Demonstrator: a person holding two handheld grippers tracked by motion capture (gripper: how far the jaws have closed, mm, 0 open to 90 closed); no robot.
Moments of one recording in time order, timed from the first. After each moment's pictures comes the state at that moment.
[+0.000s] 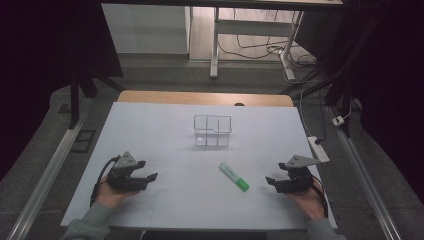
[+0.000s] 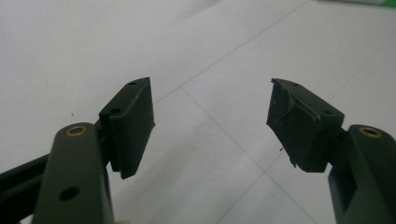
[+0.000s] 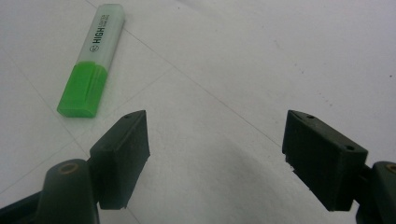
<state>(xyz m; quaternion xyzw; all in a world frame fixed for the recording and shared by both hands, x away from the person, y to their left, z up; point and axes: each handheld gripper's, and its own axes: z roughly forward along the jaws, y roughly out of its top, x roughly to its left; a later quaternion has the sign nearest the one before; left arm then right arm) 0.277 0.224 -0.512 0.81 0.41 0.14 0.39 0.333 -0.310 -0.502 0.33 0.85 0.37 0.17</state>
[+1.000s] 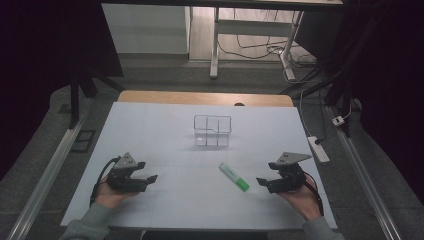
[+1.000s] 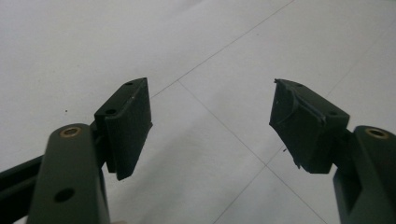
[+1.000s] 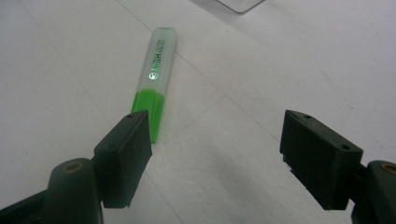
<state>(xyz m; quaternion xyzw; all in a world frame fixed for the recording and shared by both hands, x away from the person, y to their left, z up) 0.280 0.225 -0.516 0.82 0.40 0.14 0.38 0.327 -0.277 -0.477 0.30 0.87 0.36 0.14</state>
